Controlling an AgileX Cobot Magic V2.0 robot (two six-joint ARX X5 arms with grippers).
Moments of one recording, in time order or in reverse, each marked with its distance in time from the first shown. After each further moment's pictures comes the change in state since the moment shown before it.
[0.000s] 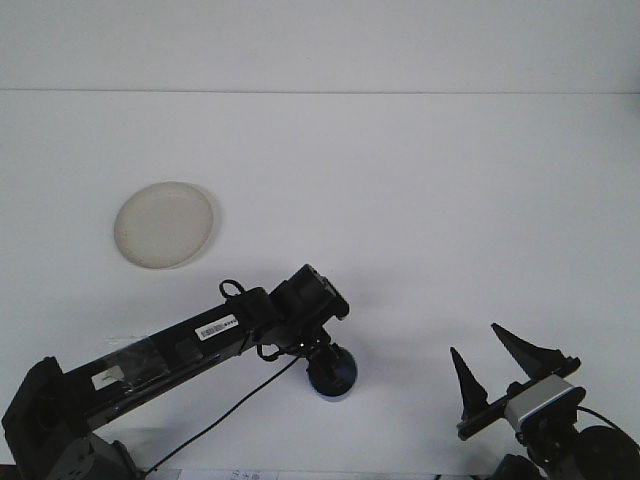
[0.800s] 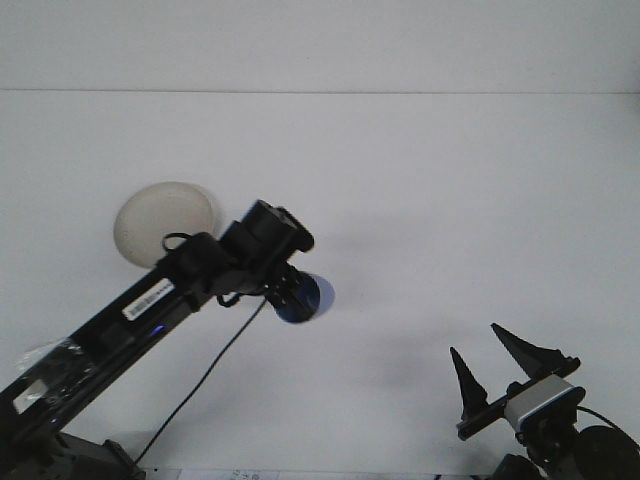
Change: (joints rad) left arm 0.188 -0.098 0.377 -0.333 -0.246 0.095; right arm 0.000 0.000 0.000 0.000 0.000 0.000
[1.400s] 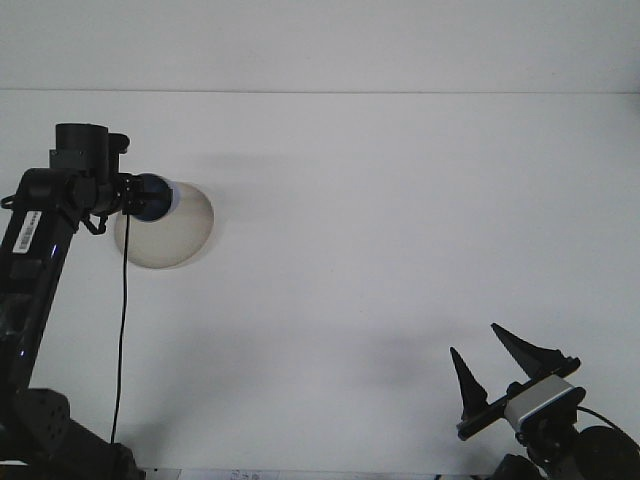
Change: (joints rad) left arm 0.723 0.110 0.098 0.058 -0.056 -0.041; right arm 0.000 0.000 0.000 0.001 0.000 0.000
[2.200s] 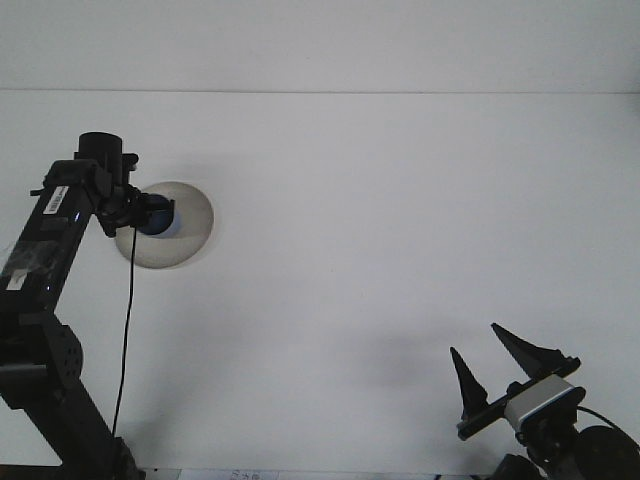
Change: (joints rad) left arm 0.060 0.231 -0.002 0.002 0.009 -0.010; right arm 0.000 0.000 0.000 0.000 0.000 0.001
